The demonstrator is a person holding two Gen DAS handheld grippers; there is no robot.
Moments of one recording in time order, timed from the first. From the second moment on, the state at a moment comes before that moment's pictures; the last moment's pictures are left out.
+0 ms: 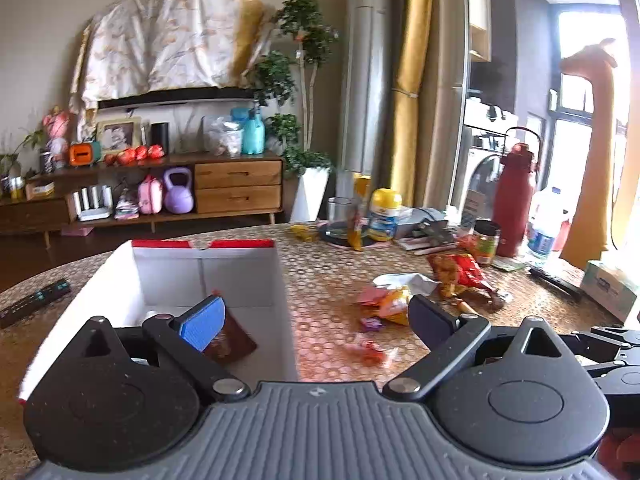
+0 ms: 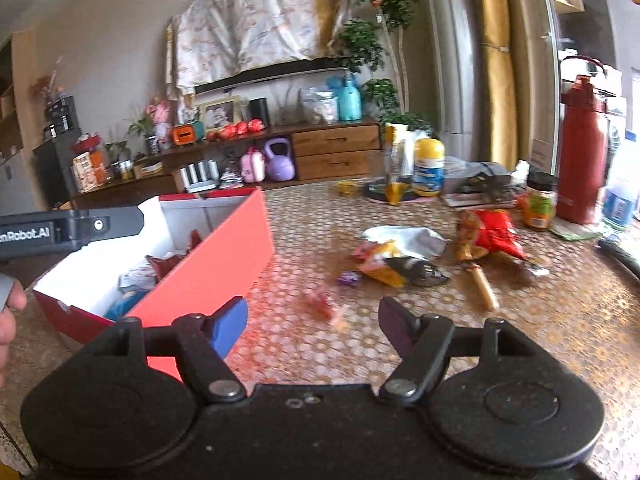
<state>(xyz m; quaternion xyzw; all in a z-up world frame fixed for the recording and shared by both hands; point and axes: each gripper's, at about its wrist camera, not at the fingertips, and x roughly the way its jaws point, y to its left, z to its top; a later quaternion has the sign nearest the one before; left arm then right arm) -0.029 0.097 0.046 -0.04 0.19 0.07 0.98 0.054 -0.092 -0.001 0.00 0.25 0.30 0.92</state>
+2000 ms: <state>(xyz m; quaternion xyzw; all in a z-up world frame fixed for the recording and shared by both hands) 0.119 0.033 -0.070 -0.07 0.31 0.12 0.94 0.156 -0.197 -0.060 0.00 0.28 0.15 0.95</state>
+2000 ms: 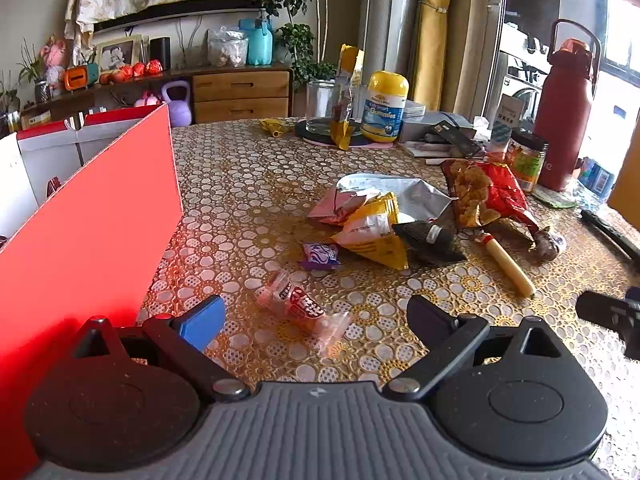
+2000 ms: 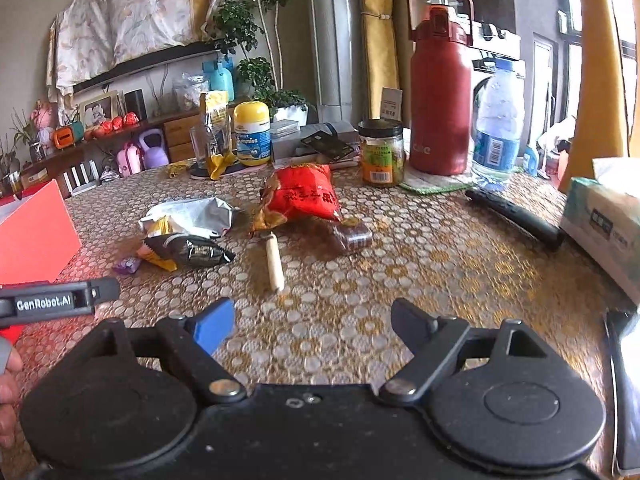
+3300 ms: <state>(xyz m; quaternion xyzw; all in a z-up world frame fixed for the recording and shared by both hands) 0.115 0.037 -0.075 -0.07 0.31 0.08 0.94 0.281 -0.182 -0.087 -0.03 0.32 0.13 0.94</state>
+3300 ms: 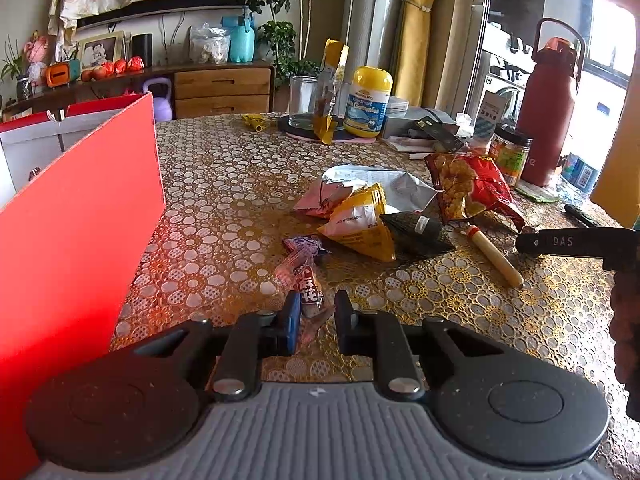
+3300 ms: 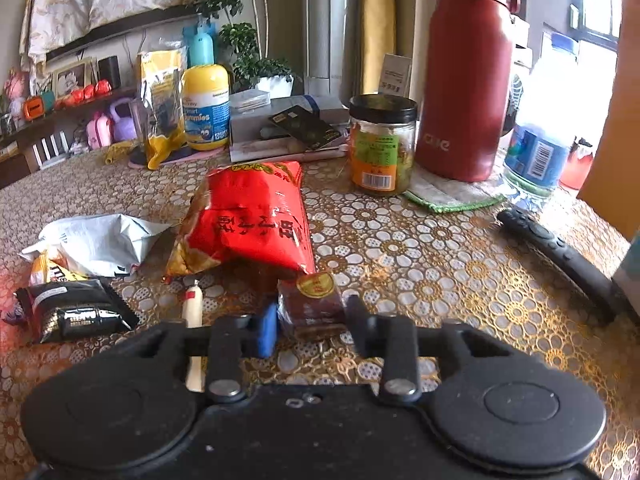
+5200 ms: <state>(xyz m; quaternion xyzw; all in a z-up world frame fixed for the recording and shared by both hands) -0.047 0.106 0.019 -0.11 0.19 0.13 0.97 0.044 -0.083 0.010 -0.01 0.24 0.29 0.93</state>
